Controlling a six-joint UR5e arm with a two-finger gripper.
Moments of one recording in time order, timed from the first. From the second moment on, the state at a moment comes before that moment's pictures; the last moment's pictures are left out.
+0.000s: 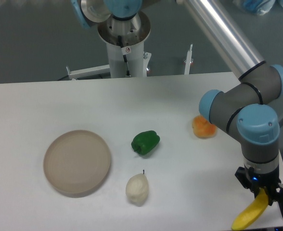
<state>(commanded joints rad) 2.39 -2.36 -1.00 -0.90 1.68 1.23</state>
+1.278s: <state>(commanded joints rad) 2.41 -2.09 -1.43 -0.89 1.68 1.33</state>
